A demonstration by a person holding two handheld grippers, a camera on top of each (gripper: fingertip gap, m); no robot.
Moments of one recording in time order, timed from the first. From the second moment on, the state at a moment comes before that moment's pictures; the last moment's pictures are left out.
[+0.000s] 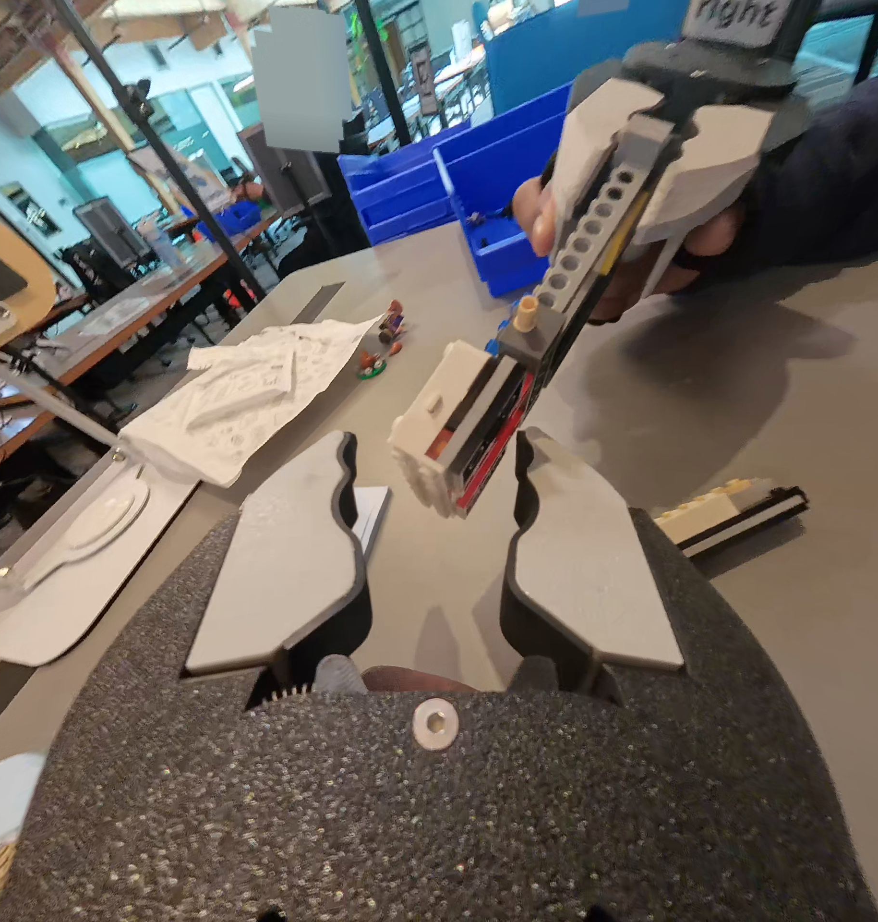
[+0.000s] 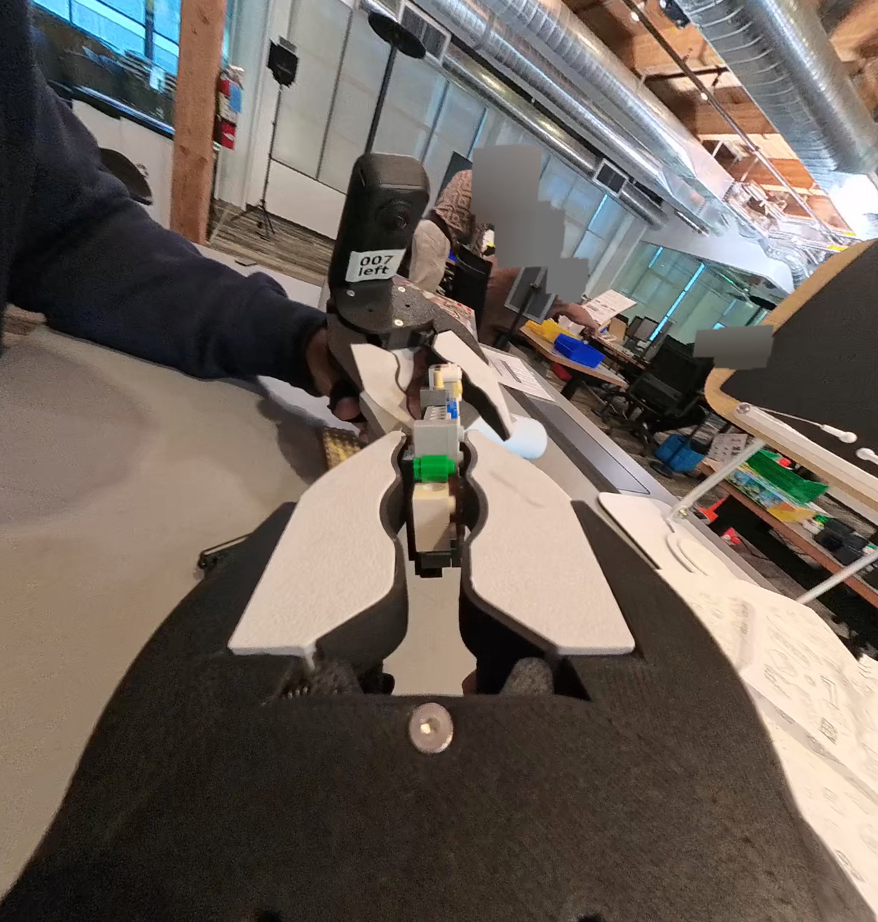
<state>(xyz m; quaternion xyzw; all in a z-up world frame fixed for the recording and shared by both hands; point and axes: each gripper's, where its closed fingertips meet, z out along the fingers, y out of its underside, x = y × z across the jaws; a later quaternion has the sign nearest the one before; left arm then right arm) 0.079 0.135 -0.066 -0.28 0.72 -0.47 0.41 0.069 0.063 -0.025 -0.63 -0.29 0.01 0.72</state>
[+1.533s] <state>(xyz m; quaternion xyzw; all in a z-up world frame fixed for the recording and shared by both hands) 0.059 0.147 -0.052 -0.22 0.72 -0.49 0.44 0.117 0.051 -0.029 -0.71 -0.20 0.05 0.67</state>
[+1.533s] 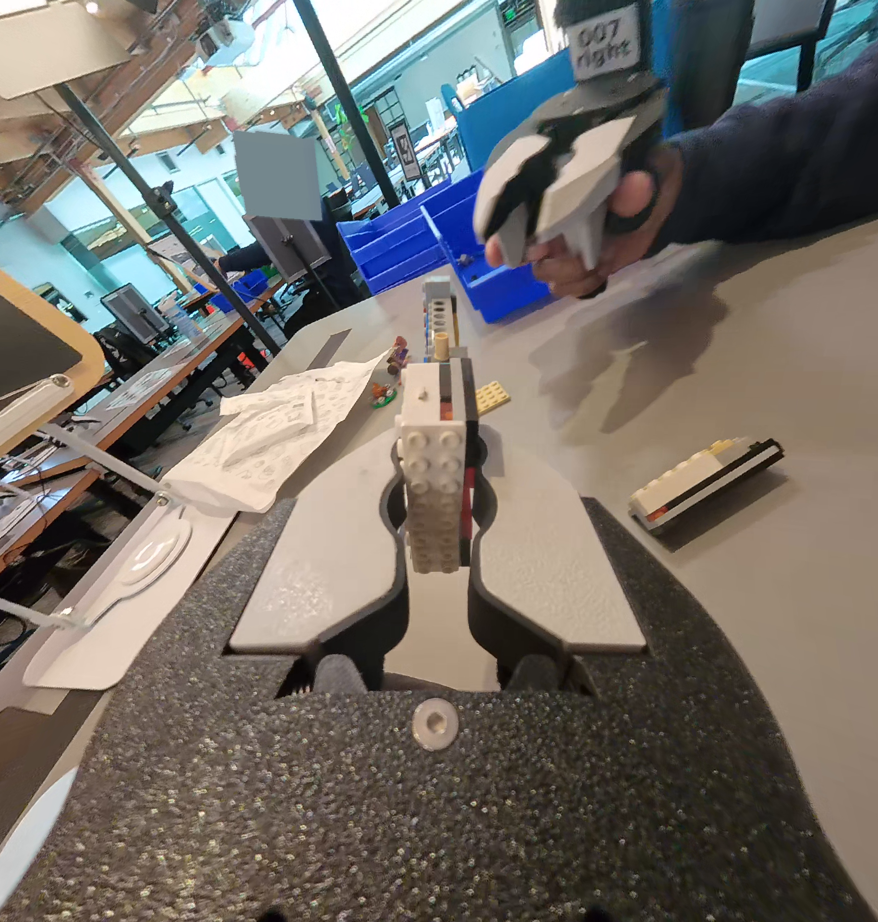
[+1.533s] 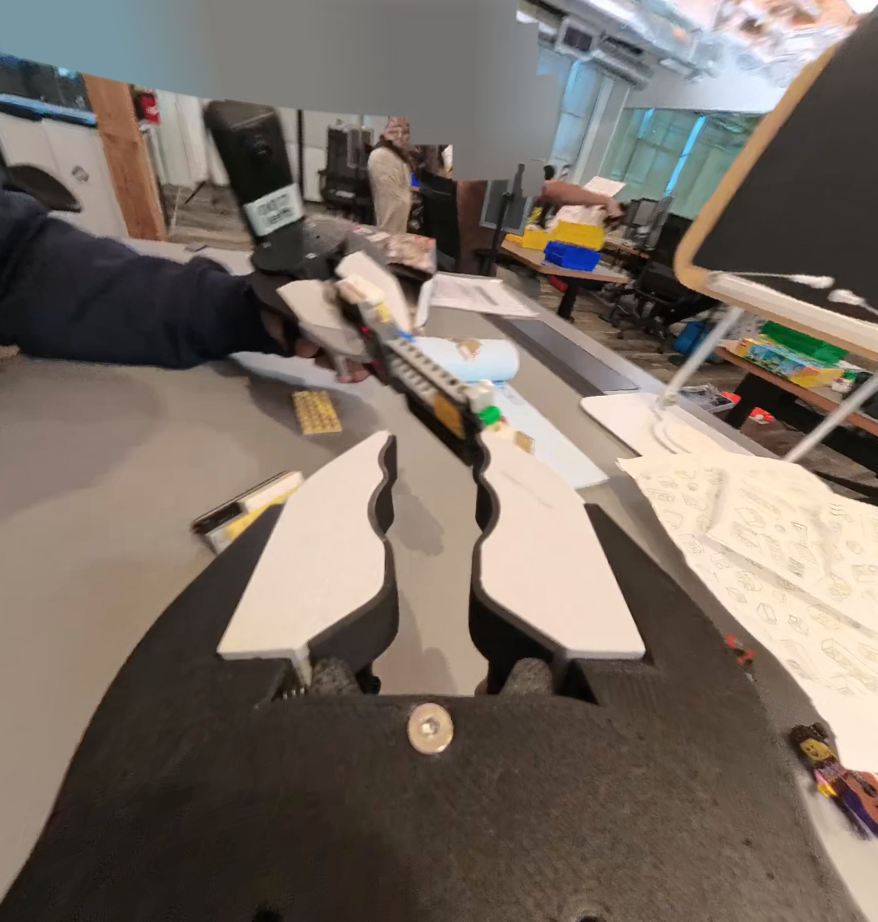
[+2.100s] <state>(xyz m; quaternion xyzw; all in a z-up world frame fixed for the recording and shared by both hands) 0.059 0.125 -0.066 -0.20 0.75 -0.46 0.43 -0.099 -0.008 -0.131 -0.72 -0.54 0.20 0.39</state>
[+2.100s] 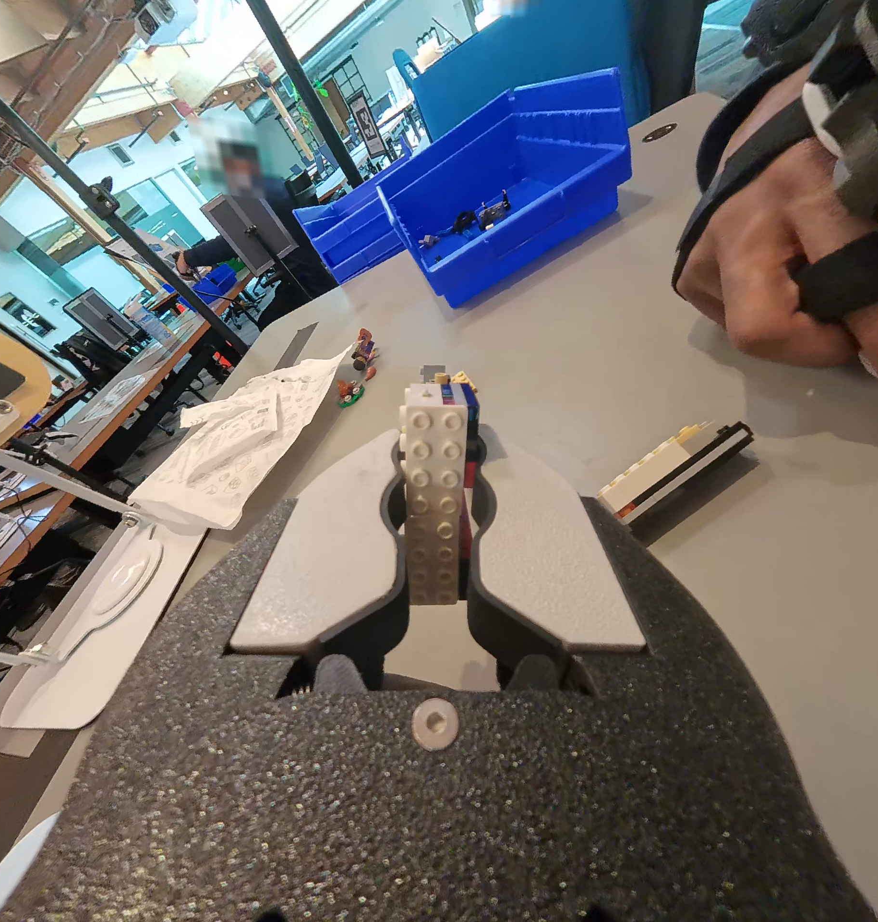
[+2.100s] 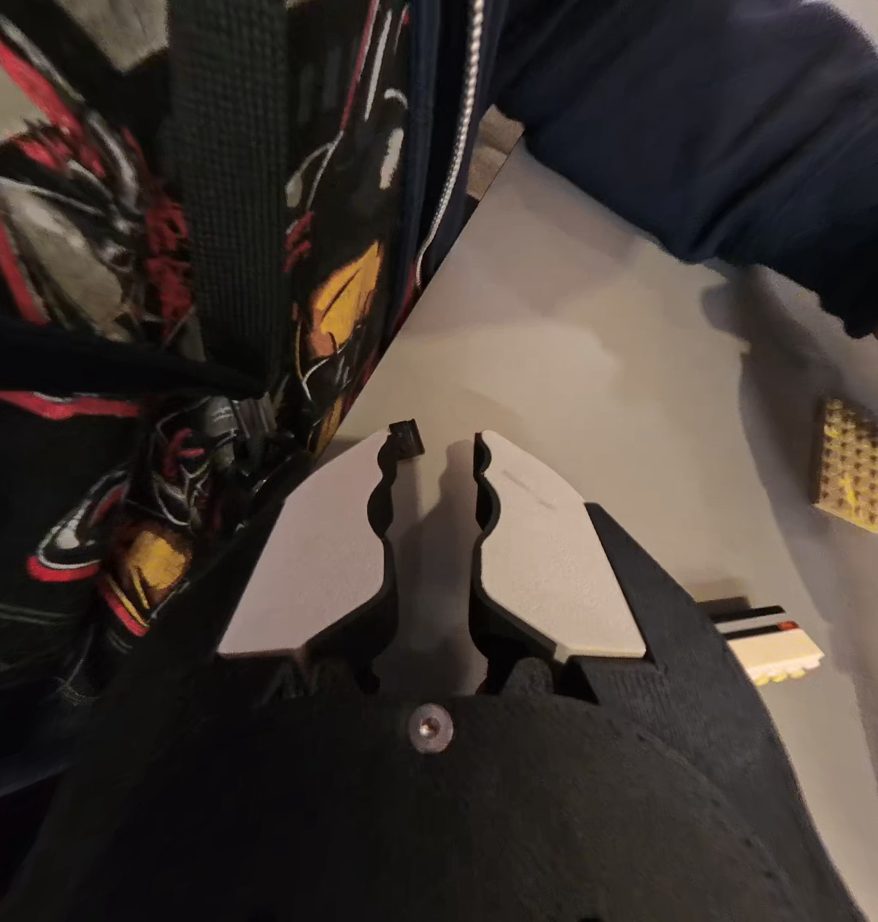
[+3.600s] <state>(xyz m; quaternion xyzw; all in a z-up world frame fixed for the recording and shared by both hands) 0.062 0.135 -0.059 -0.22 0.71 -0.49 0.45 0.046 0.081 -0.150 -0.90 -0.30 -0.02 0.32</state>
